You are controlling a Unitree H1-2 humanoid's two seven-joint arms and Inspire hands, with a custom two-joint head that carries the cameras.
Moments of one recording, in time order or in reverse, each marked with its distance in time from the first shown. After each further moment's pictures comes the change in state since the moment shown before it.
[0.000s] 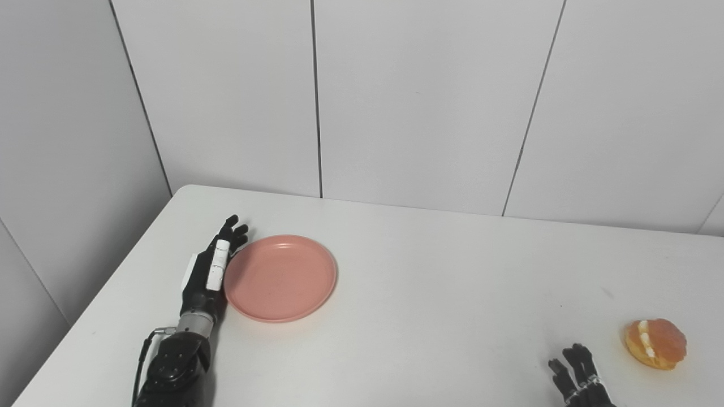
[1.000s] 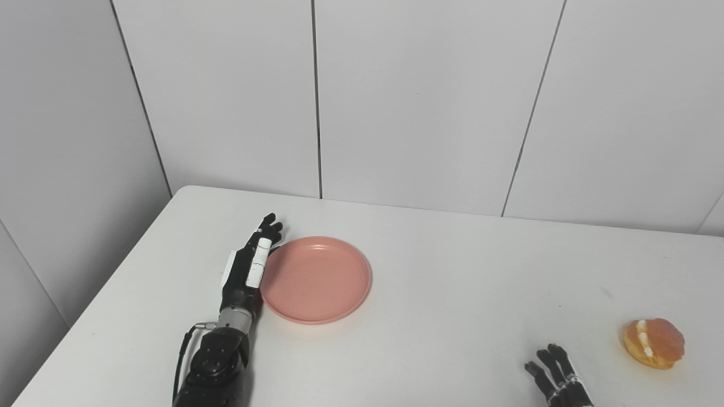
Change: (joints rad) left arm -0.060 -0.105 -0.089 0.053 0.054 -0.003 0.040; right arm 0.017 0.002 0.036 -0.035 -0.024 0.041 -0.011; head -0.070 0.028
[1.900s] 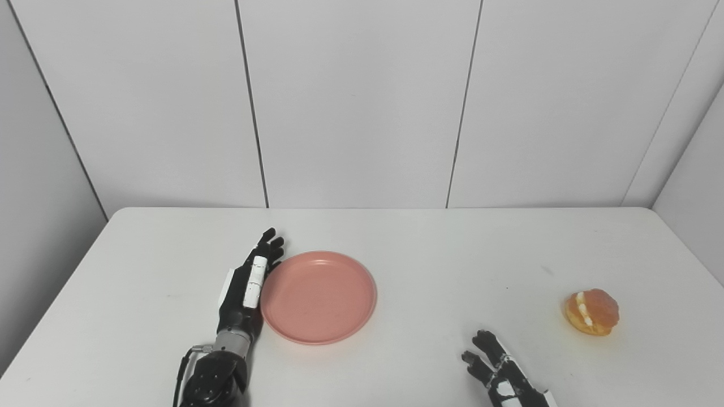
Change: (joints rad) left arm 0.008 -0.086 -0.064 -0.016 -0.005 0.010 -0.064; right arm 0.001 0.021 0.064 -0.038 -0.059 0.059 -0.069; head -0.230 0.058
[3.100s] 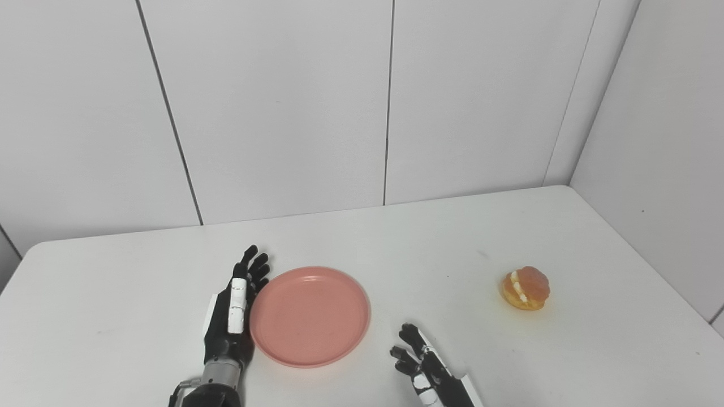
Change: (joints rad) left arm 0.027 -0.088 -0.013 -0.059 -0.018 0.034 -0.009; right arm -0.017 0.043 0.128 0.024 -0.243 -0.009 -0.134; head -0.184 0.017
